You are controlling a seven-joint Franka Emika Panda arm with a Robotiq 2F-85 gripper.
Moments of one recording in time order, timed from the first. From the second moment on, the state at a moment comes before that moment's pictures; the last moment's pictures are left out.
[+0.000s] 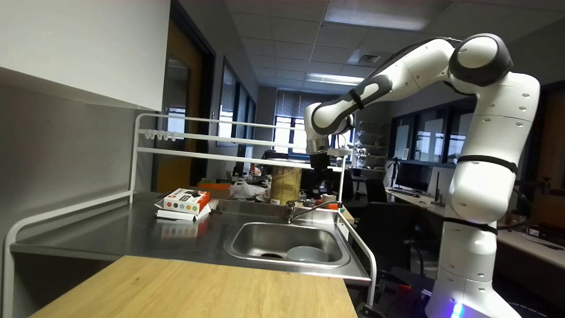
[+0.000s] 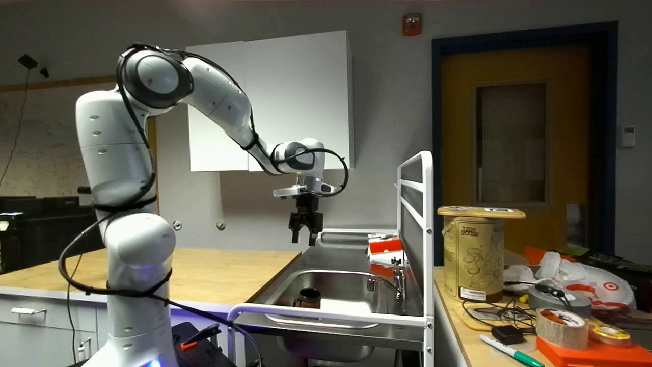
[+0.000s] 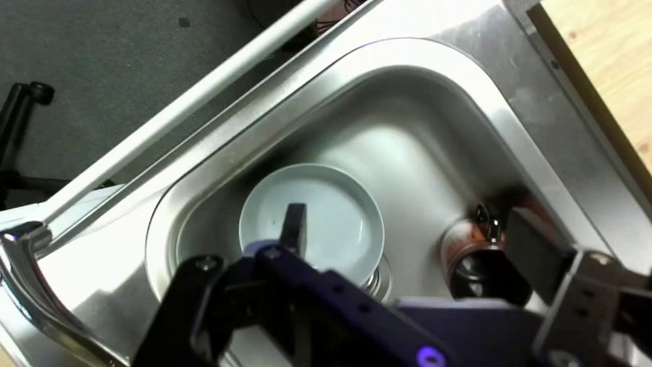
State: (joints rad) arm -0.03 -0.14 -0.06 -2.28 -0.10 1.92 0.05
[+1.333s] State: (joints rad) arm 0.06 0.49 -0.02 -1.90 -0.07 1.94 0.14
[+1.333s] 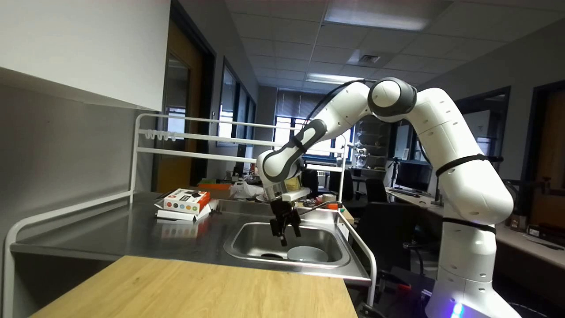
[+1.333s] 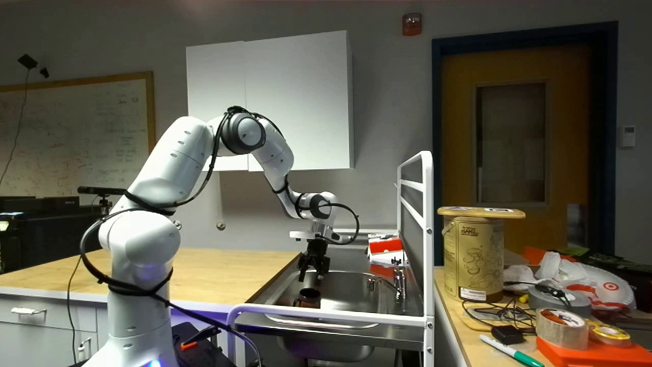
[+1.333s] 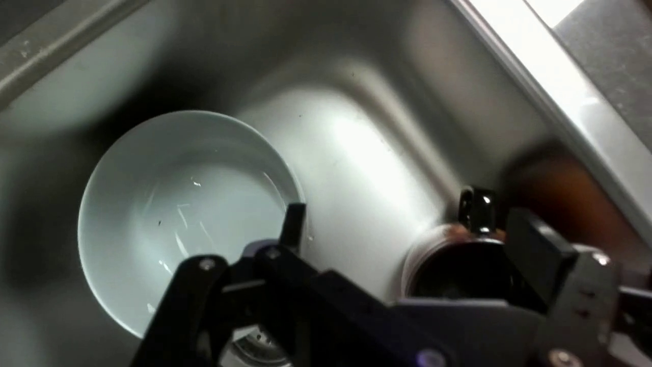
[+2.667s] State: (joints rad) arm 0.07 0.61 -0.02 -1.82 -0.11 2.01 0.10
